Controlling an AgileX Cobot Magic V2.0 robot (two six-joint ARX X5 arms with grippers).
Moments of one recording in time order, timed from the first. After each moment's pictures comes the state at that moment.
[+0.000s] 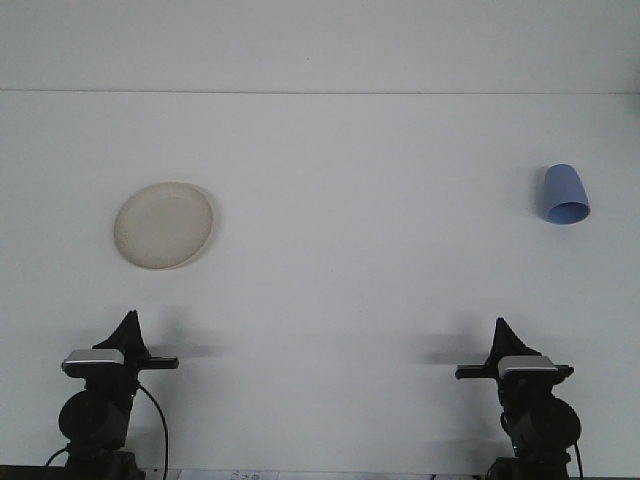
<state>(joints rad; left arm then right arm) -0.10 0.00 0.03 0.02 -0.16 0.04 -0.03 0.00 0.01 -0.11 -0.08 0.05</state>
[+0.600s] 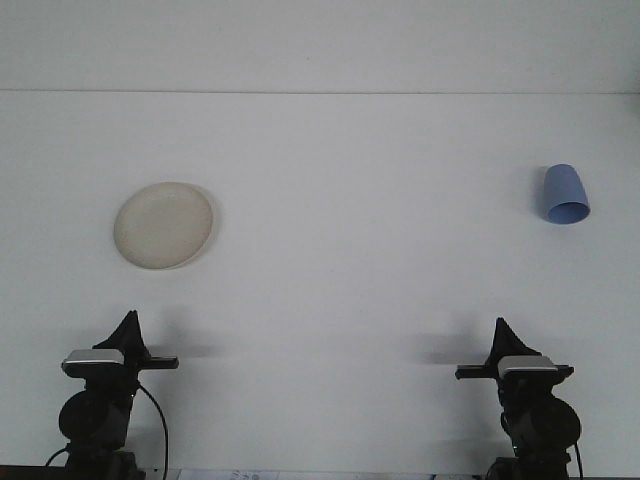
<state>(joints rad) -0.10 0.00 0.03 0.02 -0.16 0.04 -0.03 0.00 0.01 -0.11 -0.08 0.05</state>
